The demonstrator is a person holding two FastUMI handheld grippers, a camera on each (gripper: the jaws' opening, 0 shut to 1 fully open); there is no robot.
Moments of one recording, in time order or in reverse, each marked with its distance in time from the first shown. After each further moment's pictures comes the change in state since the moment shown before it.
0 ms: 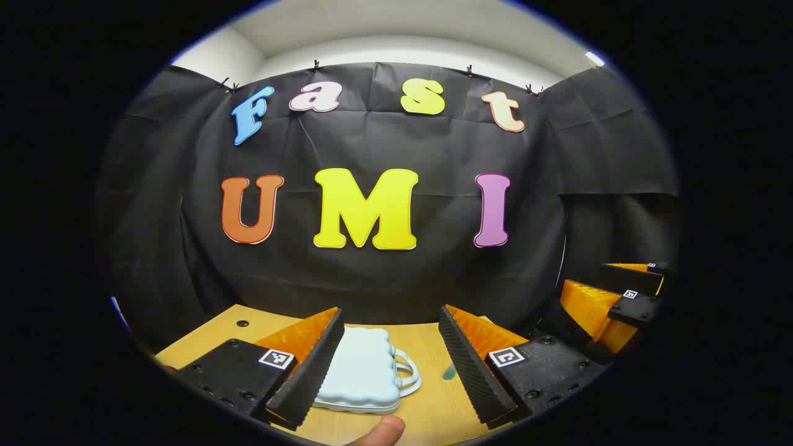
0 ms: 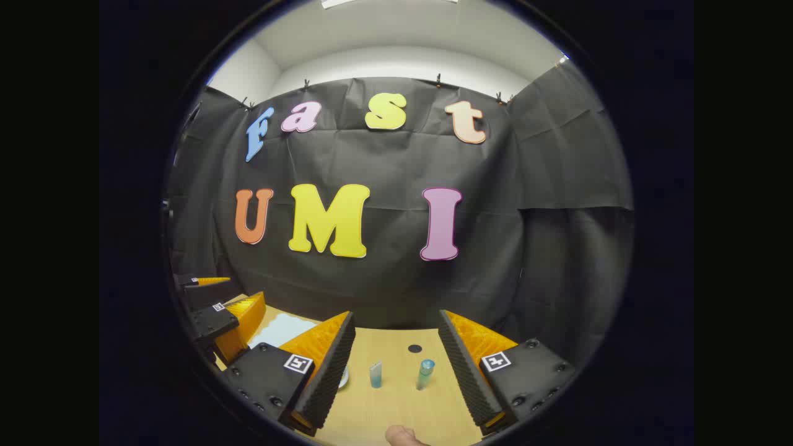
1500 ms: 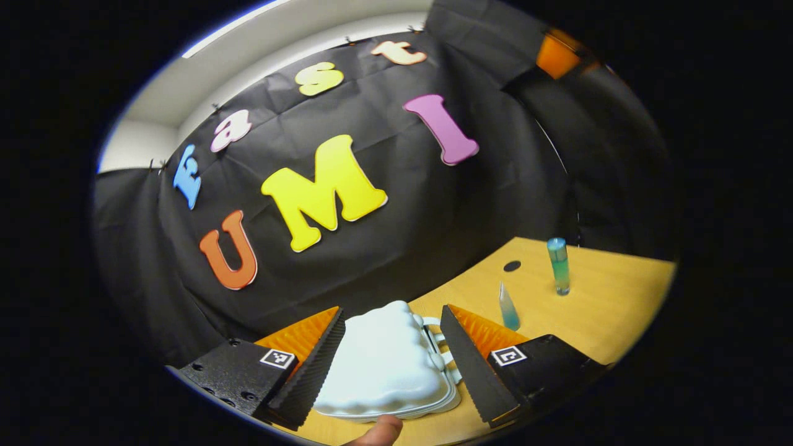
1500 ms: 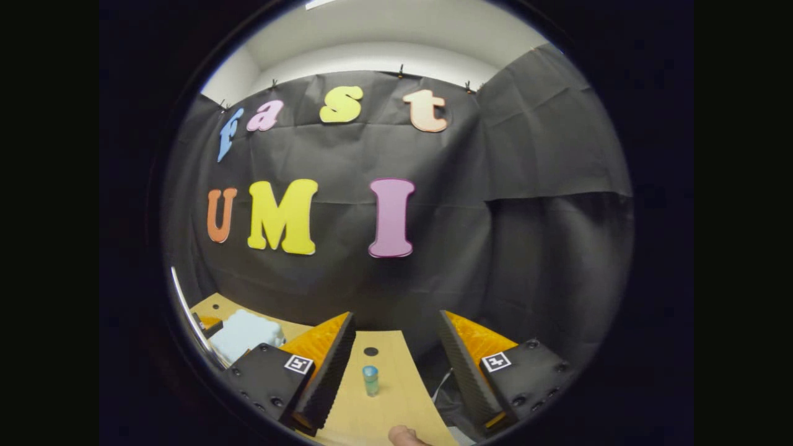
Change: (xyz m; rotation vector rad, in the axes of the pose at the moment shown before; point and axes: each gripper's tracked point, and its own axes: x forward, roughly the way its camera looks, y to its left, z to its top) left arm 0.079 -0.026 -0.148 0.650 0.058 0.029; right arm 0.048 -0.154 -0.020 0.018 0.017 -0.145
